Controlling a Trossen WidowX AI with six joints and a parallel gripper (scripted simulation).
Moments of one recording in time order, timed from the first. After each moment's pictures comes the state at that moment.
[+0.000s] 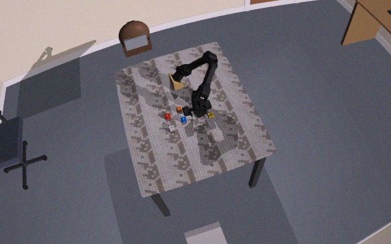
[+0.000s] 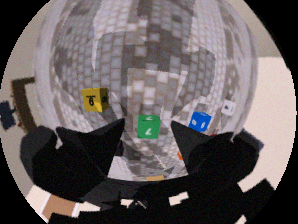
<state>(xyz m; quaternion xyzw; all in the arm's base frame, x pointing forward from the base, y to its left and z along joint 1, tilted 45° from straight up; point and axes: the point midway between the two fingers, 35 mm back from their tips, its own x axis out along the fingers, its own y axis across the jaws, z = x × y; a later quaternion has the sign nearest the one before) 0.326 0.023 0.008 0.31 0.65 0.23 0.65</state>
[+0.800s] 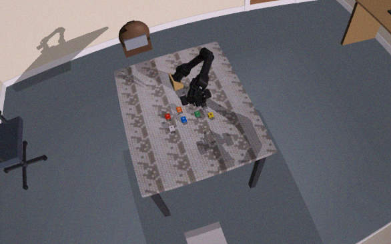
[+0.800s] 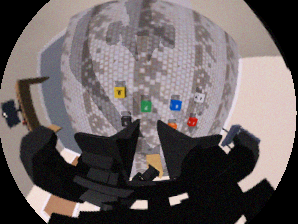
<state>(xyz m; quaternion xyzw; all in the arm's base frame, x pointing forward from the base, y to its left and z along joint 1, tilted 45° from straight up) 0.321 -0.059 0.088 0.31 0.65 0.23 0.65</state>
